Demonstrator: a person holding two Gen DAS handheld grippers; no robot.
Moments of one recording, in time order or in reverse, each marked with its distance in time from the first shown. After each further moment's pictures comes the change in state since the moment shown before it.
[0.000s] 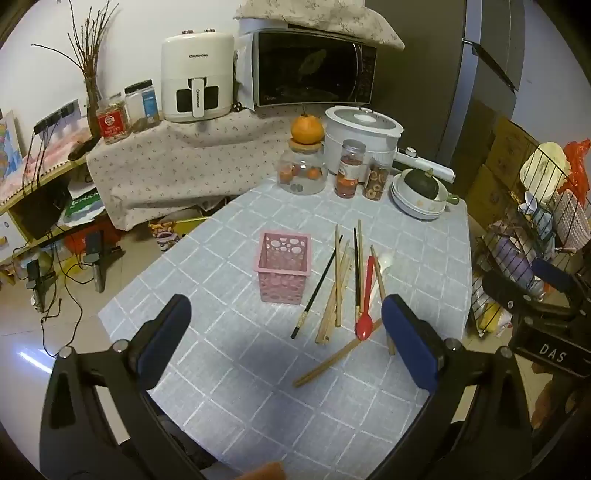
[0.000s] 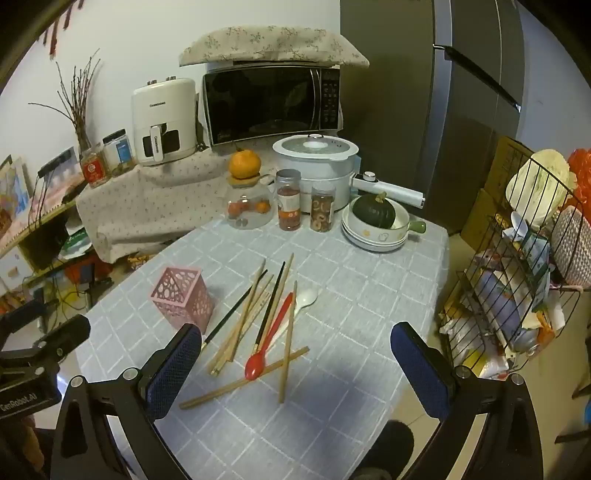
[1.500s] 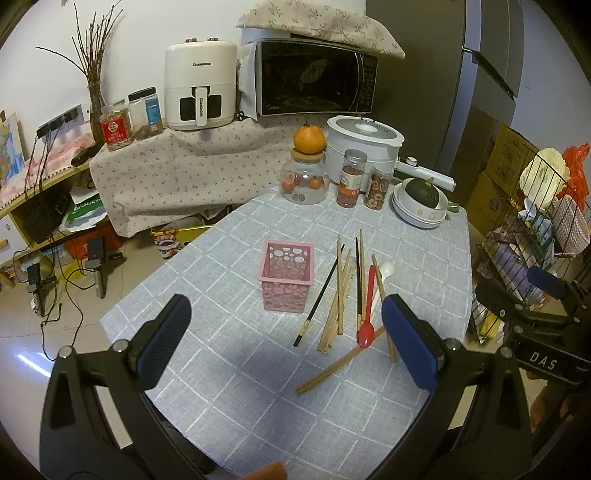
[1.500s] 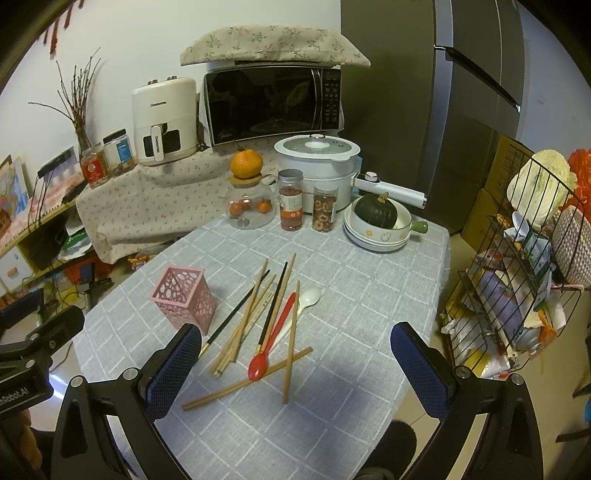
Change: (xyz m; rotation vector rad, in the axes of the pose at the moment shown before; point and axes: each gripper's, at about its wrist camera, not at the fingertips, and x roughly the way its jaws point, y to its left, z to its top) left arm -0.008 0.005 0.004 -0.009 -0.060 0.010; right arm 0.004 0.005 0.001 -0.004 -0.002 0.004
